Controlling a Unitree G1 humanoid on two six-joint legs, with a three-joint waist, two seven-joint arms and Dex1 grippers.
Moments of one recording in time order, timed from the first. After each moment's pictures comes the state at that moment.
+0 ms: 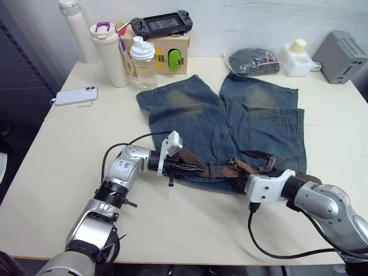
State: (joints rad) left arm -0.70 0.33 -0.24 0.40 -0.31 0.39 -1.22; right arm 0.00 -0.84 0.04 -0.46 -0.27 -0.07 0.64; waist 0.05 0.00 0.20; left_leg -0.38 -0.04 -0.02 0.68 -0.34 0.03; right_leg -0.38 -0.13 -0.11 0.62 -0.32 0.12
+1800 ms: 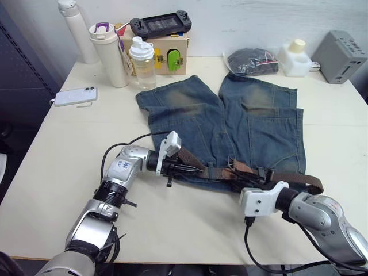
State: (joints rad) left arm -0.70 0.33 -0.23 0.40 -0.30 0.36 -1.28; right arm 0.10 -0.78 0.06 -0.52 -0.38 -0.08 0.68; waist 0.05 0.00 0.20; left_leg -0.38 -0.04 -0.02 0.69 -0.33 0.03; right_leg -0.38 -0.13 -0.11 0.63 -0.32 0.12
